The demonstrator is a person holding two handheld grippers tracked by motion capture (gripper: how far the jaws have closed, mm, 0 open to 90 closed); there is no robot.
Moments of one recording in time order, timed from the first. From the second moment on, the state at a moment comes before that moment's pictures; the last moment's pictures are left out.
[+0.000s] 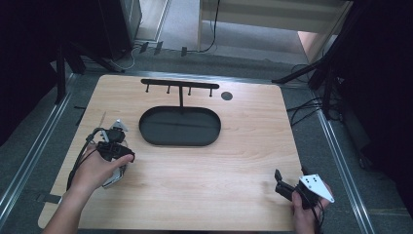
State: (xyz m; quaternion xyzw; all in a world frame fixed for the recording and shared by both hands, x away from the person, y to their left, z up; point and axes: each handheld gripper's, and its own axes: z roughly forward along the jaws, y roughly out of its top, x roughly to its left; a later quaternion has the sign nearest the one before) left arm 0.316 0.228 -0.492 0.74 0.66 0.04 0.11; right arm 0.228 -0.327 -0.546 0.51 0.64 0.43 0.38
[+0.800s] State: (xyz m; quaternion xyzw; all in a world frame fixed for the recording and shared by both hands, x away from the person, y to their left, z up) left arm 0.321 0.237 -0.502 0.74 0.66 0.08 0.08; right arm 0.228 -0.327 -0.546 0.51 0.64 0.43 0.38
